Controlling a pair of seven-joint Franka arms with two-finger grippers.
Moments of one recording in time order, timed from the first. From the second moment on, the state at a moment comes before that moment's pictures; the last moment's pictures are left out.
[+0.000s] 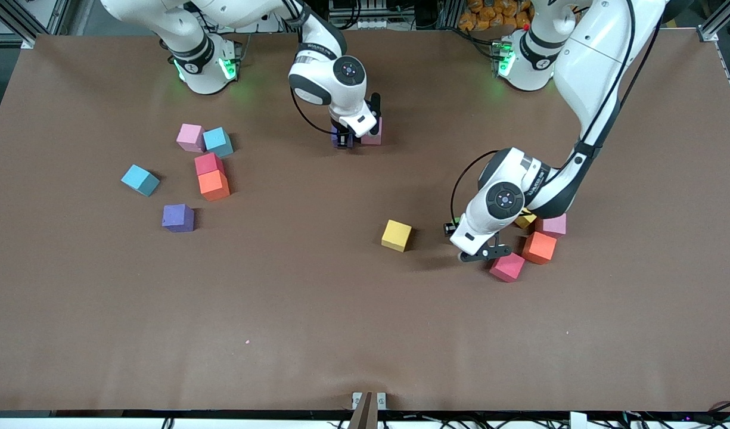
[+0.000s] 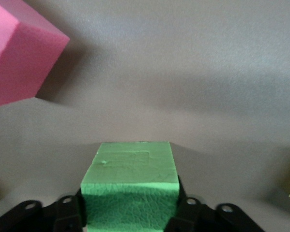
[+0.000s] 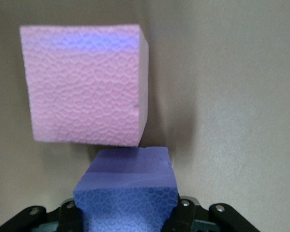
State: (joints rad) left arm -0.11 0.62 -0.35 -1.84 0.21 2.32 -0.71; right arm 0.51 0.48 0.53 -2.16 -0.28 2.41 -0.30
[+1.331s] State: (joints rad) left arm -0.12 0.39 -0.49 -1.96 -0.02 2.11 -1.37; right arm 0.51 0.49 0.56 -2.16 -0.28 2.43 -0.27
